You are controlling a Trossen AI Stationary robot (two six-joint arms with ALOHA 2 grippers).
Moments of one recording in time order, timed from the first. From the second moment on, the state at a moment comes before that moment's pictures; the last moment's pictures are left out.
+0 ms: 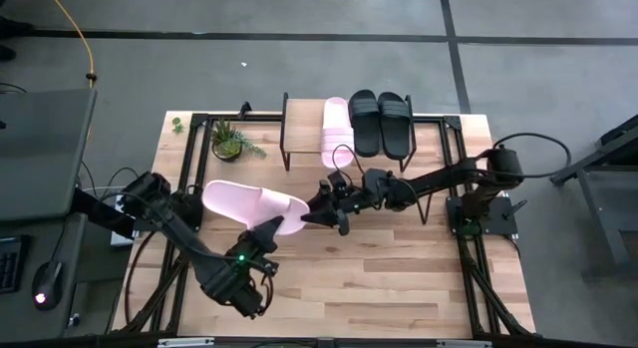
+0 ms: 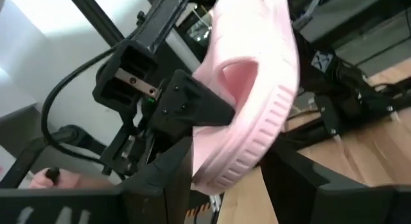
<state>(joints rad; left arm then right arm) -0.66 1.82 1.49 -1.57 -1.41 0.07 0.06 1.72 0.96 0.88 -0.24 0.65</state>
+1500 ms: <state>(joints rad) -0.69 1.82 1.49 -1.04 -1.33 0.56 0.04 1.71 1.13 0.45 -0.61 0.67</state>
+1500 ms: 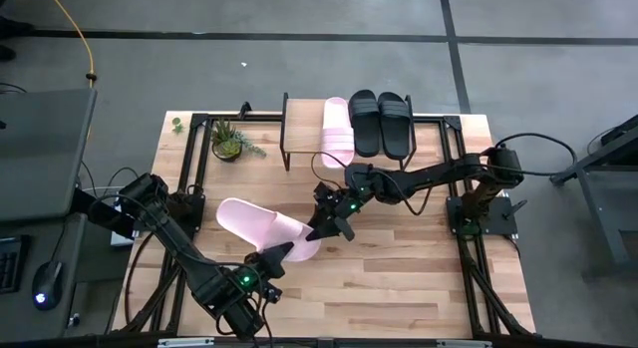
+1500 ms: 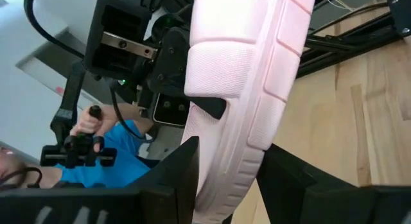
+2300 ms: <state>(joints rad) -0.71 1.82 1.49 -1.04 -1.32 0.57 0.04 1.71 1.17 0.33 -0.55 0.52</state>
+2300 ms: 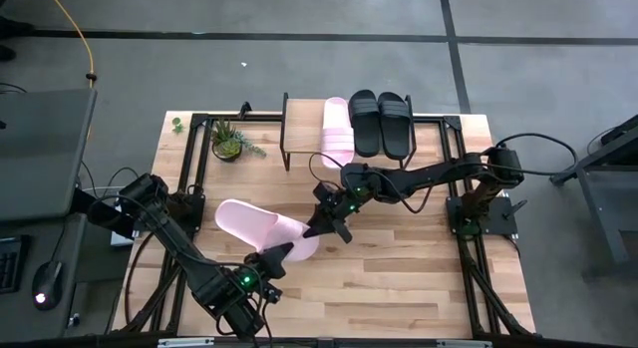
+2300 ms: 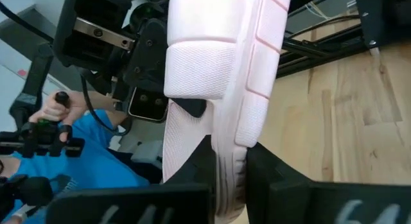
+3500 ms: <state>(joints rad) -0.70 1.73 1.49 -1.30 -1.57 -0.12 -0.06 1.71 1.17 0.54 -0.30 0.44</state>
